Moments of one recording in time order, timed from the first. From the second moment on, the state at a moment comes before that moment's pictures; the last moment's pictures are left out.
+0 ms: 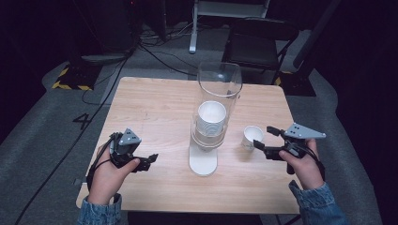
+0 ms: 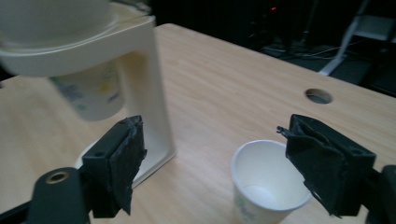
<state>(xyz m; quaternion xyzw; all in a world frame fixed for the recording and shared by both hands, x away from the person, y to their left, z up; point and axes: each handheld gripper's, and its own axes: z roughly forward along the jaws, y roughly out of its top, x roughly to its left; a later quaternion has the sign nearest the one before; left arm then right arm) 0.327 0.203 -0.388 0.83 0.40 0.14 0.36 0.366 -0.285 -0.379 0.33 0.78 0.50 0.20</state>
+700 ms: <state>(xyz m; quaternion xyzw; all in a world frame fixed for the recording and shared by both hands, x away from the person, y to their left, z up) 0.327 0.205 -0.390 0.83 0.40 0.14 0.36 0.319 -0.255 -0.389 0.28 0.82 0.49 0.10</state>
